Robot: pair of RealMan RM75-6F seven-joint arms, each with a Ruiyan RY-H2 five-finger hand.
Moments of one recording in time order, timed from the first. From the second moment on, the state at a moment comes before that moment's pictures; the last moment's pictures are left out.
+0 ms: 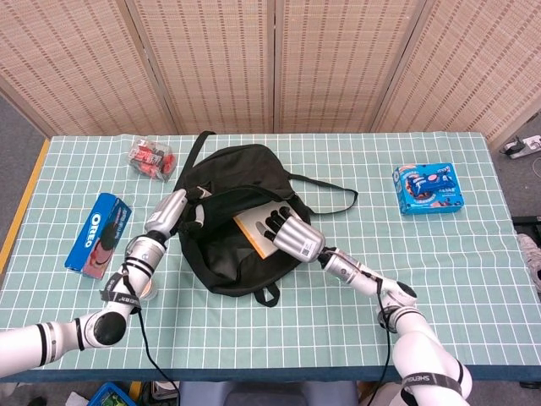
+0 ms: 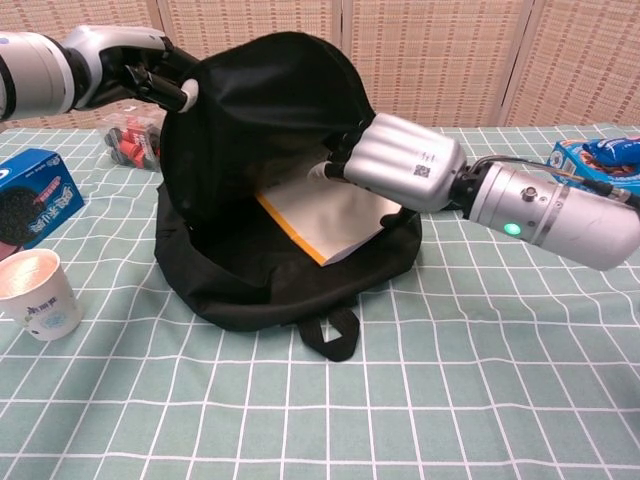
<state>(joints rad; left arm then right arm) -0.89 -1.33 -0.36 -1.71 0.64 0.89 0.06 0.92 -2.06 -0.11 -0.18 -1.76 1.35 0.03</state>
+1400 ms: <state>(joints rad) -0.50 -1.11 -0.09 -1.81 1.22 1.25 0.10 0.39 -1.16 -0.17 -1.32 -1.65 1.68 -0.10</state>
